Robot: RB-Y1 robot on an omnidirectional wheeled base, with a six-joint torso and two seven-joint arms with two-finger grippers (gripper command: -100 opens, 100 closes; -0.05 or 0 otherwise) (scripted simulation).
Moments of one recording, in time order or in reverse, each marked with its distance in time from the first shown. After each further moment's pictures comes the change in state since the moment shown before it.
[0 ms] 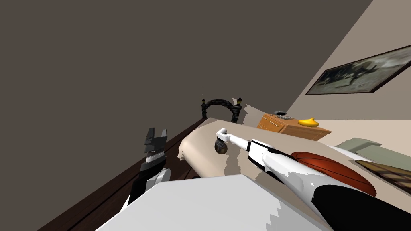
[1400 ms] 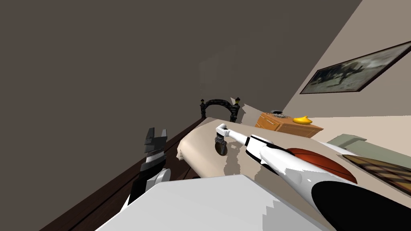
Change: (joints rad) left arm 0.000 0.000 0.000 0.000 0.000 0.000 0.000; right arm -0.093 -0.018 -0.038 0.000 -0.044 -0.121 0.017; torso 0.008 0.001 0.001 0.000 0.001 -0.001
